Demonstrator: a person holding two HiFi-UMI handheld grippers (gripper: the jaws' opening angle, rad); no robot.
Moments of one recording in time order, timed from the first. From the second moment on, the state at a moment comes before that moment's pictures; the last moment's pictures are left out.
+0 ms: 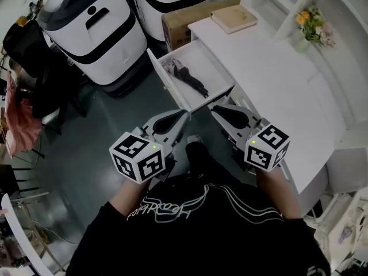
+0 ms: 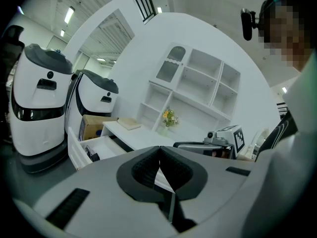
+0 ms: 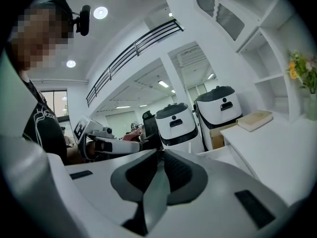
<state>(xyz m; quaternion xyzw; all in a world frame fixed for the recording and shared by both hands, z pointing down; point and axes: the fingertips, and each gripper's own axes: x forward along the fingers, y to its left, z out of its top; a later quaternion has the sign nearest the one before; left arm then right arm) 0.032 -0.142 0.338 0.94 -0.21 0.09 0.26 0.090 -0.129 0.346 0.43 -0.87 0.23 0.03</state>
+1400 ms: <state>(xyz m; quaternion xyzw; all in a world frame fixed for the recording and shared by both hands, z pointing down) 0.034 -0.383 0.482 0.85 -0.33 0.11 0.38 0.112 -0.415 0.619 0.36 -0.84 0.31 0.26</state>
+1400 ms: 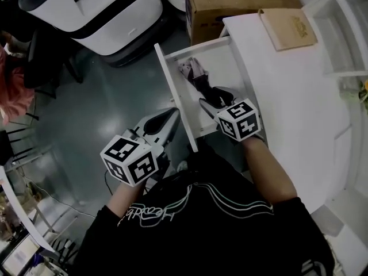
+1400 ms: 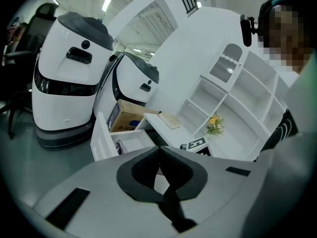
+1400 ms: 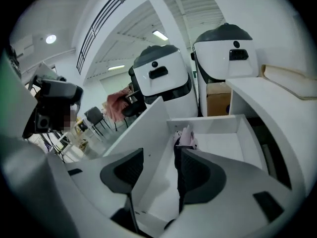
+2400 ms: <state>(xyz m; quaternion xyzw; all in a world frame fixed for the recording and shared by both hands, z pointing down) 0.006 -0.410 0.541 0.82 -0.36 0.11 0.44 0.114 -0.444 0.789 0.34 -0.75 0.31 0.47</state>
